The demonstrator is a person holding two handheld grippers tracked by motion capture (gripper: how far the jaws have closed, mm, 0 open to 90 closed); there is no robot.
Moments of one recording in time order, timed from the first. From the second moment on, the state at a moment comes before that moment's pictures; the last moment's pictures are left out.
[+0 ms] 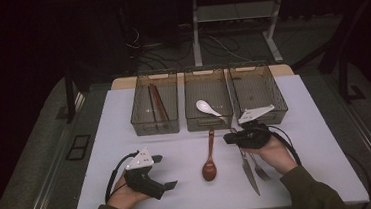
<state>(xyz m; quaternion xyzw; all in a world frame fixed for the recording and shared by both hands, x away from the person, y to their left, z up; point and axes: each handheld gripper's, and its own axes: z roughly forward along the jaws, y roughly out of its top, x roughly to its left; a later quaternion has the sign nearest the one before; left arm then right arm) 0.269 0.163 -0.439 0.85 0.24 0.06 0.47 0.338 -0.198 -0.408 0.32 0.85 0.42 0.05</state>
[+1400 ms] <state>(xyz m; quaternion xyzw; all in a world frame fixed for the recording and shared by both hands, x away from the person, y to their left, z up) 0.269 0.161 -0.439 0.85 0.24 0.05 0.47 0.339 -0.153 -0.438 0.28 0.91 0.32 0.05</state>
